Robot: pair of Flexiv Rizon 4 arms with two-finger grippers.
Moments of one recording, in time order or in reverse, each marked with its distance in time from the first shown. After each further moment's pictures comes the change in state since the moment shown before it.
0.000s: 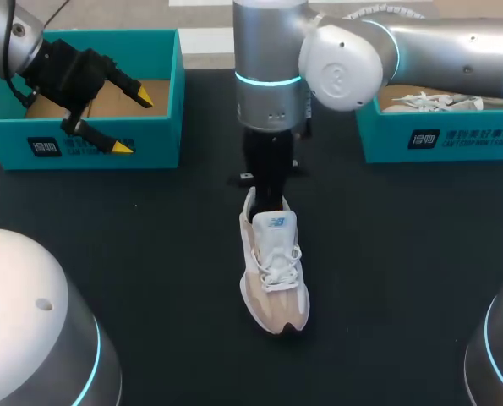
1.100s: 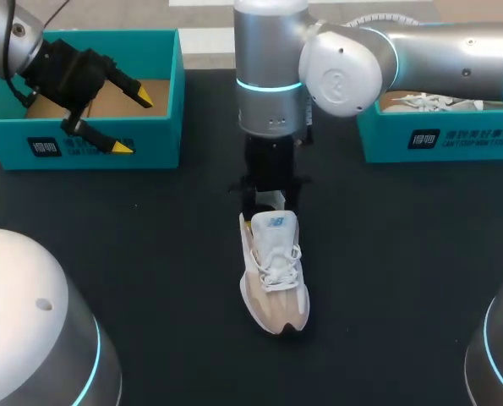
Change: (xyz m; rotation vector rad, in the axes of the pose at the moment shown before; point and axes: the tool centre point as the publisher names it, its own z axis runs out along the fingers) left arm 0.000 0.000 0.000 0.000 0.000 0.000; right arm -0.005 -0.006 0.009 0.022 -0.006 0.017
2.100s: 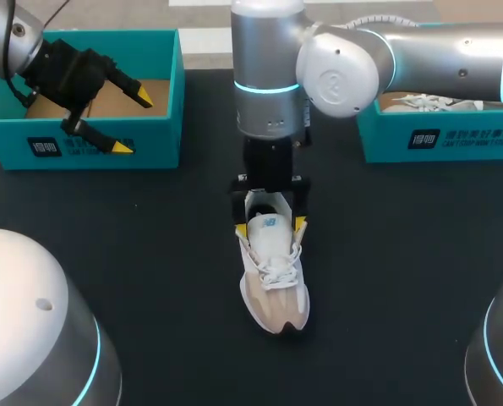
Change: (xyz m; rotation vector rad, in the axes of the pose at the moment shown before) left arm 0.000 0.000 0.000 0.000 0.000 0.000; right arm 0.002 -0.001 0.003 0.012 -0.006 -0.015
